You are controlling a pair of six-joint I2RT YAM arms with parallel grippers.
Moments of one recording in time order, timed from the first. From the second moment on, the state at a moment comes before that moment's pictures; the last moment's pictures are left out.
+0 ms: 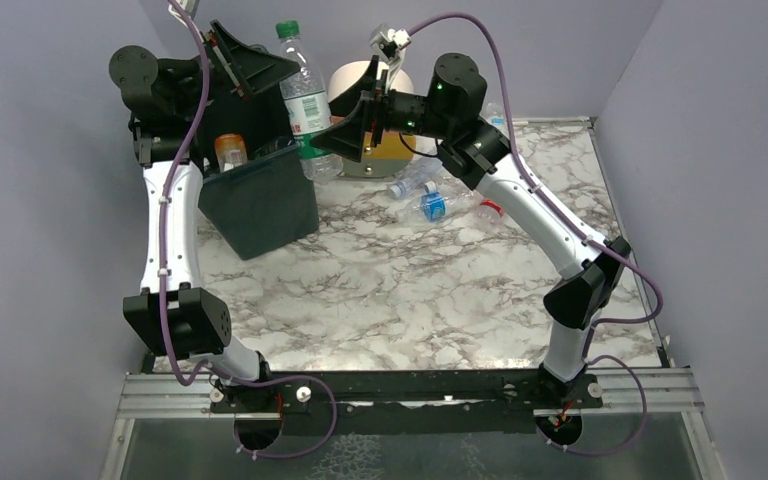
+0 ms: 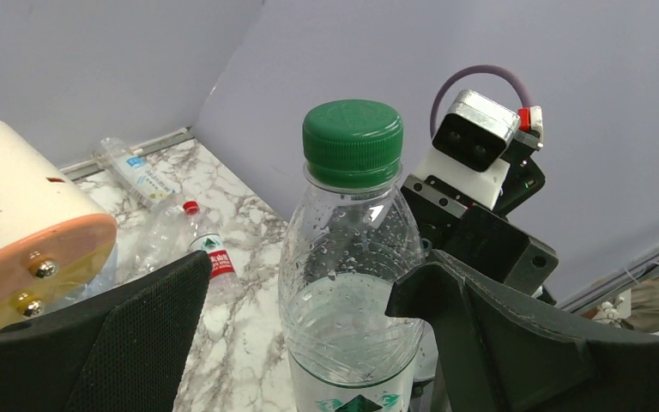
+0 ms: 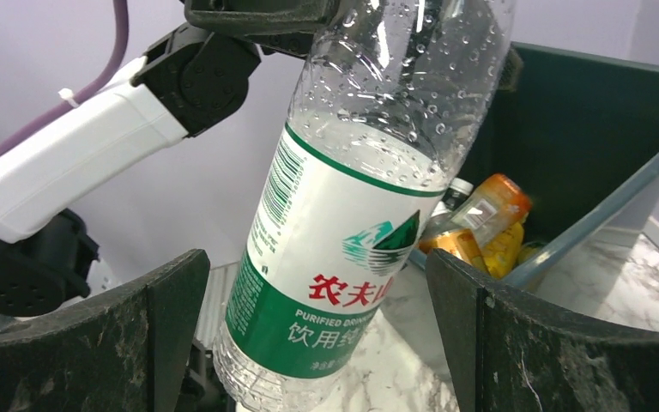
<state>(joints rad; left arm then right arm) 0.16 1.56 1.78 0.29 1.16 -1.14 0.73 1.85 2.07 -0.05 -0.70 0.33</state>
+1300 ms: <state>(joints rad) 0.05 1.53 1.72 0.27 1.14 -1.09 0.63 1.63 1.87 -0.30 -0.38 0.44</state>
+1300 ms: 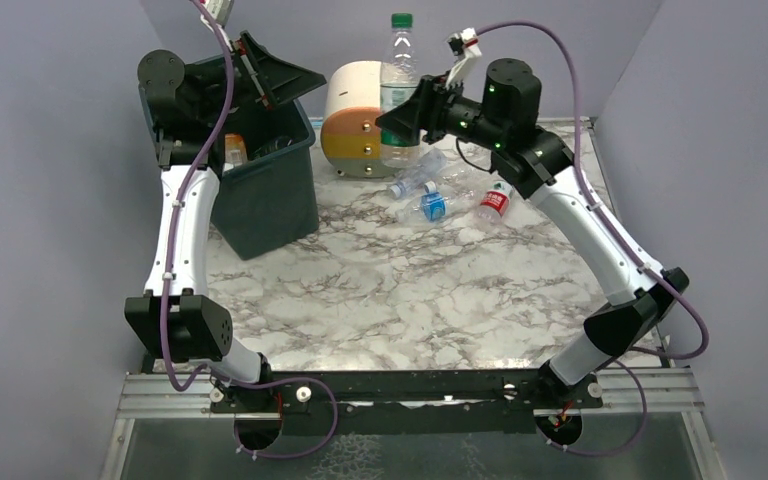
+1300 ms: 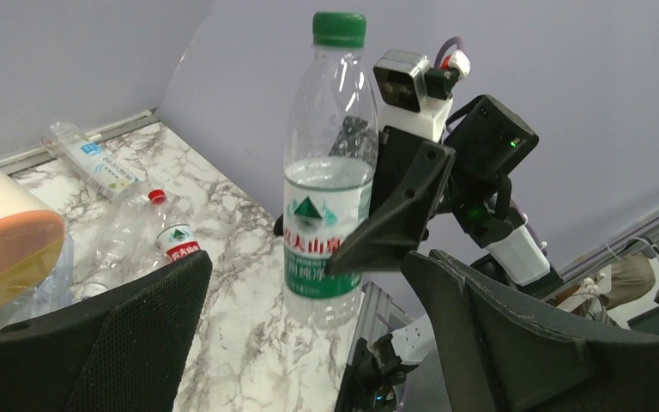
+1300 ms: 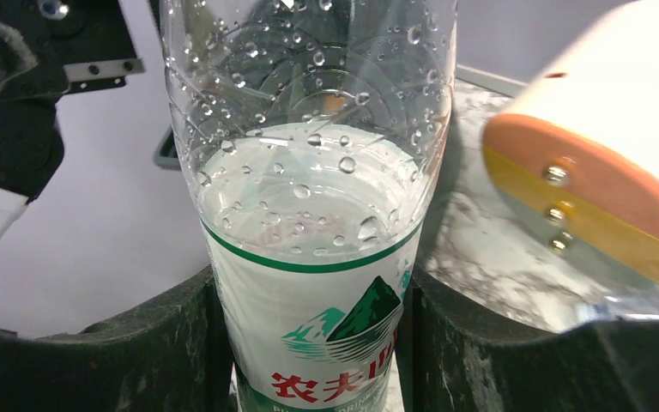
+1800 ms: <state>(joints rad) -0.02 1.52 1.69 0.34 1.14 -1.18 0.59 1.66 1.96 -0.43 -0.56 0.44</state>
